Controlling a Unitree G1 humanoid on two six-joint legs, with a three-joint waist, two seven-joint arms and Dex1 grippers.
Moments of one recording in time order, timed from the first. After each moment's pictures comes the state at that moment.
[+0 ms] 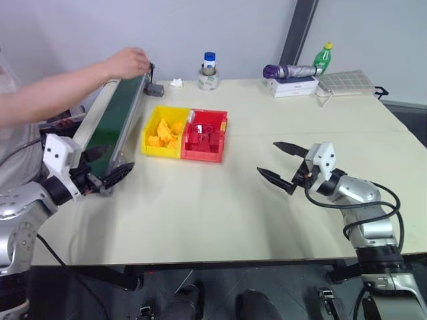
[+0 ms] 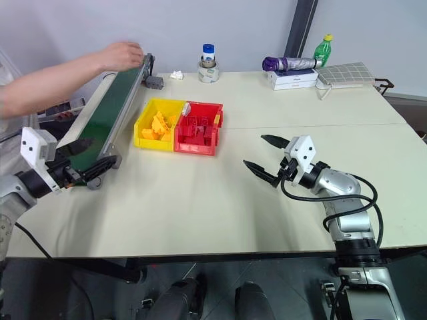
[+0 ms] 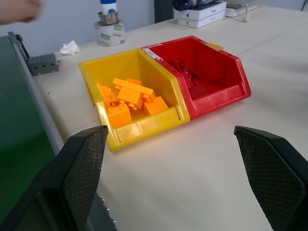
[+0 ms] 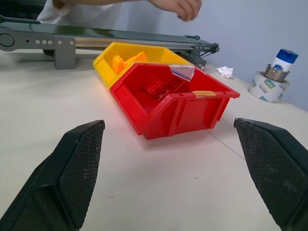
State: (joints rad) left arm -0.17 0.78 0.41 -0.21 -0.60 0.49 -0.77; right arm -0.40 -0.56 -0.09 0.11 0.36 -0.04 0.94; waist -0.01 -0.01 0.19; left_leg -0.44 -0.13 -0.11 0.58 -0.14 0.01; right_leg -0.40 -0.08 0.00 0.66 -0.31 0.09
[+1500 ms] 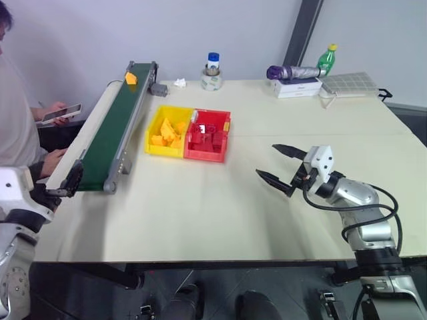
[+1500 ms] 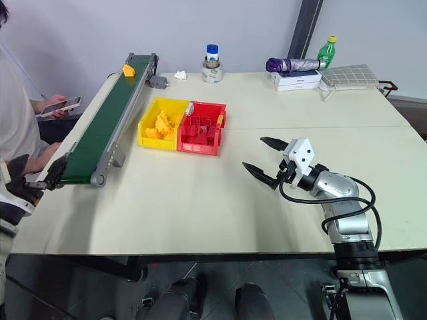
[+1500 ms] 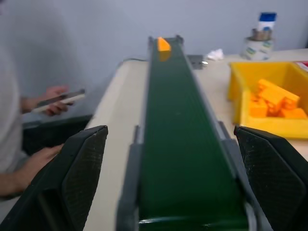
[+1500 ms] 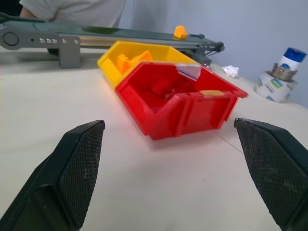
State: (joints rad) left arm 0.05 0.53 0.66 -0.41 -0.53 0.42 -0.33; right arm -0.39 -0.54 -0.08 0.10 0.36 -0.04 0.93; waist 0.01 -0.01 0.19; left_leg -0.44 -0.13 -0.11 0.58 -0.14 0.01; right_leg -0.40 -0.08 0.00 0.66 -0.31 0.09
